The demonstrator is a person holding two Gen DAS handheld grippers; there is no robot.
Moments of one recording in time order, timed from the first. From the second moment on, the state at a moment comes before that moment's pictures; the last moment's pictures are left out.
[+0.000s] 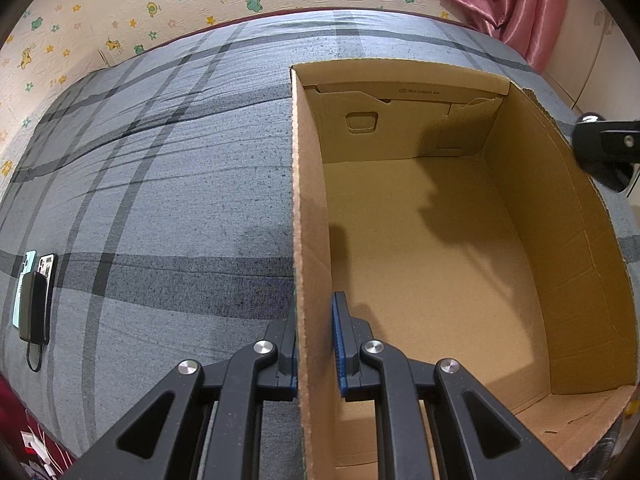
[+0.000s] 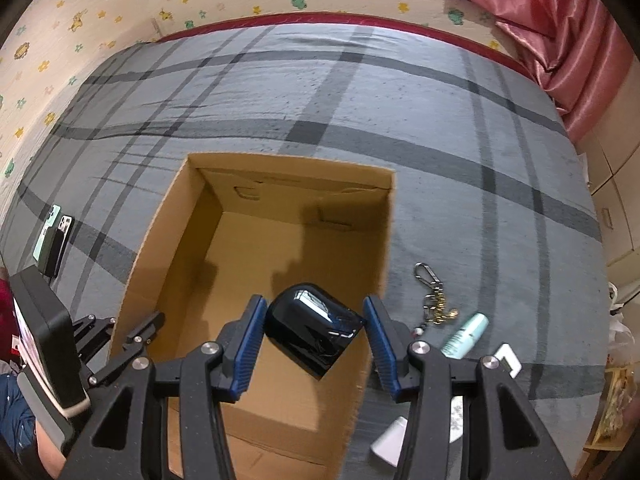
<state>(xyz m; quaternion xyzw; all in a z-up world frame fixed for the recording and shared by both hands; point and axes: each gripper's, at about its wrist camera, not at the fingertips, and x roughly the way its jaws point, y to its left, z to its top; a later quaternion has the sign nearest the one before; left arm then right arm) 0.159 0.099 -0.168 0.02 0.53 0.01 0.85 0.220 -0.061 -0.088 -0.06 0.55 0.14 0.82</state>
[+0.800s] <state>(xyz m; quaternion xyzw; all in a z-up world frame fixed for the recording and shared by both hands) 0.160 0.097 -0.168 0.02 0.53 0.01 0.85 0.229 -0.005 -0.179 -0.07 0.60 0.14 0.78</state>
